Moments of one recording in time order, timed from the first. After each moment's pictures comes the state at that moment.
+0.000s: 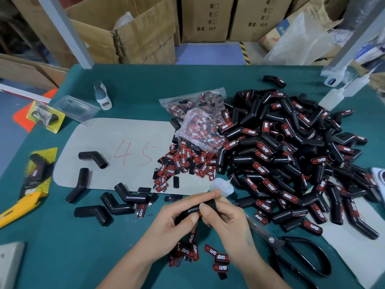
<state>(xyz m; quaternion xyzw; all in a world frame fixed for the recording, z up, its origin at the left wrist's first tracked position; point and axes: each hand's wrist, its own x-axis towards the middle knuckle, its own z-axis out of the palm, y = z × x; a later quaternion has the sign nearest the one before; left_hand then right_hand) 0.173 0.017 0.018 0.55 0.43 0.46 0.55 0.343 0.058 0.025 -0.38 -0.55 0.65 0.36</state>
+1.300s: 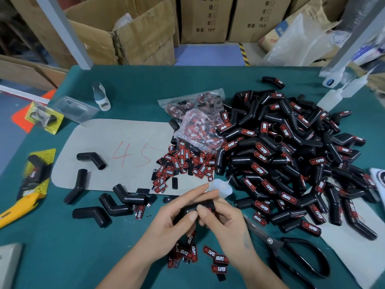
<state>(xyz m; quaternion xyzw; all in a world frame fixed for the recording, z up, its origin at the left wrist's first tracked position) 0.176 0.015 0.013 0.51 0.44 0.50 0.55 0.343 0.057 0.026 -0.38 -0.54 0.66 0.37</state>
